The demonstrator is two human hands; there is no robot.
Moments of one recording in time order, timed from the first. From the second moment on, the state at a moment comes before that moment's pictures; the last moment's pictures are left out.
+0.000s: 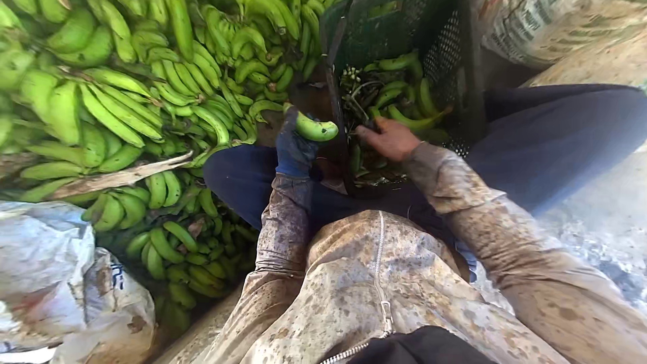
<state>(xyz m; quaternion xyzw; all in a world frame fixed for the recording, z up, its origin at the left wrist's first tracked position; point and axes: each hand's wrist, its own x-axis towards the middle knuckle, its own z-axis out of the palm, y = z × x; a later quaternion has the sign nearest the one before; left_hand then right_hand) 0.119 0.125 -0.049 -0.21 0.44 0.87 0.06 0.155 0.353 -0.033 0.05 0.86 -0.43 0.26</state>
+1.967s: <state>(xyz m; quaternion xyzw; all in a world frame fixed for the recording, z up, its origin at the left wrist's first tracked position) 0.115 0.170 -0.037 -0.12 0.57 0.79 0.20 0.177 0.388 0.005 -0.05 0.91 -0.41 0.07</state>
